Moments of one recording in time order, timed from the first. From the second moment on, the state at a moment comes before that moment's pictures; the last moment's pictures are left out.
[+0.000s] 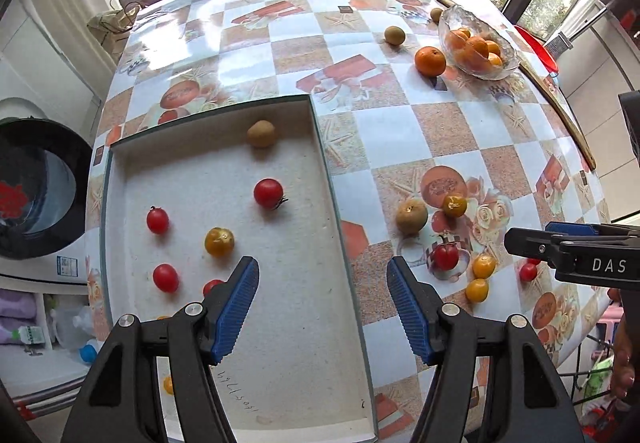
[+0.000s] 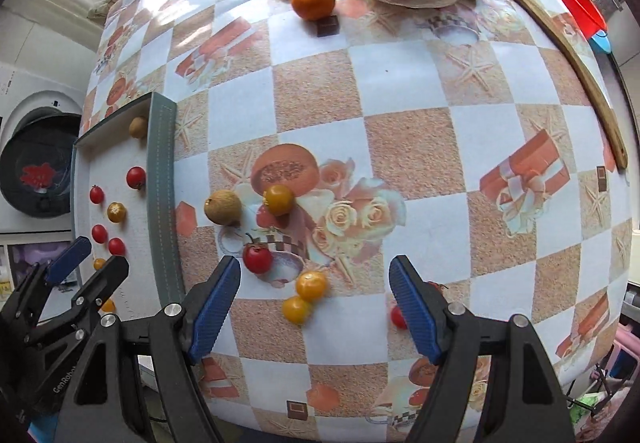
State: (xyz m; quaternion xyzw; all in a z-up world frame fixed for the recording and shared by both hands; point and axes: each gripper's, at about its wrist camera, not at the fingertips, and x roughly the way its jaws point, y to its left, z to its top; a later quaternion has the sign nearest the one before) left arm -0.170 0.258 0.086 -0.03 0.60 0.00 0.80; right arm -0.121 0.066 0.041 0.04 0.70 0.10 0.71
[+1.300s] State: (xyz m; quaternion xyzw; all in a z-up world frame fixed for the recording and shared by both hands) left arm -0.105 0.141 0.028 0.03 0.64 -0.12 0.76; right arm -0.139 0.045 0.006 0.04 0.72 0.08 0.69
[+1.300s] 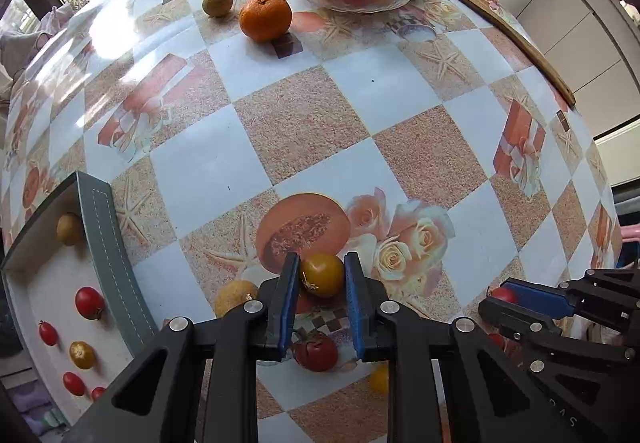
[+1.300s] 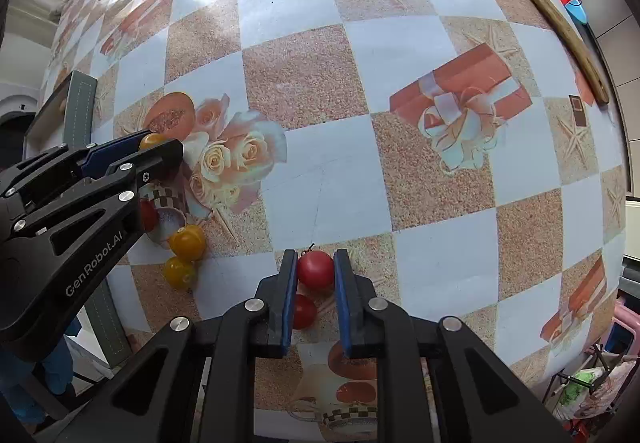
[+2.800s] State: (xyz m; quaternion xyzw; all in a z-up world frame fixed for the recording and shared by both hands) left arm -0.249 0.341 0.063 -0.16 0.61 0.07 0.78; right arm -0.135 0.193 0.065 -0.06 0.68 0.25 0.69
